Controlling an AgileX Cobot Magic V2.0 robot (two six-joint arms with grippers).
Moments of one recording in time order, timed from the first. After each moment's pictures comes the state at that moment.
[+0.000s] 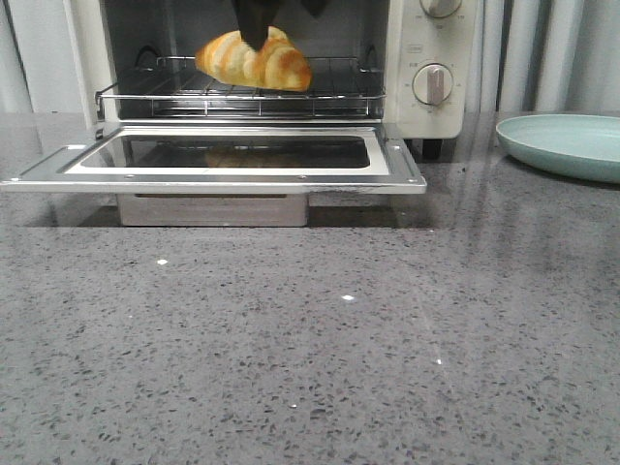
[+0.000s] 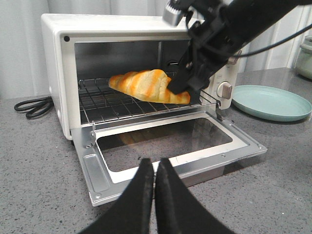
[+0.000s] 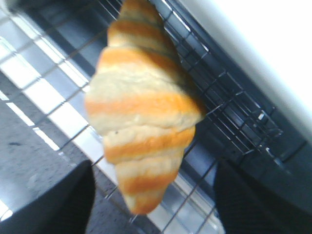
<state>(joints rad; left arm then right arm) -0.46 0.32 -0.37 -0.26 0.22 0.19 0.64 1.90 -1.91 -0.36 0.89 -0.04</state>
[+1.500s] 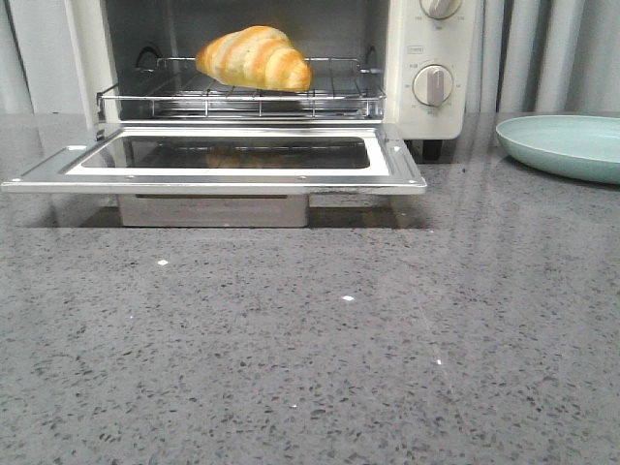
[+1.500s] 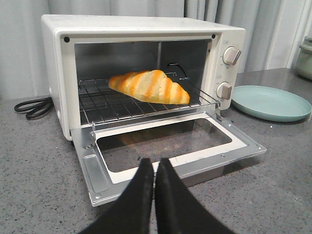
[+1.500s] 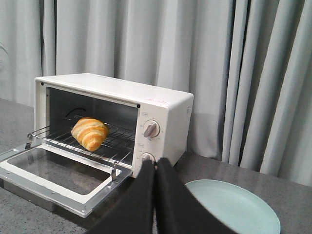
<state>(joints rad) -0.46 0.32 -0.37 -0.26 0.22 0.19 0.58 -0.02 -0.59 -0.45 0.59 0.20</state>
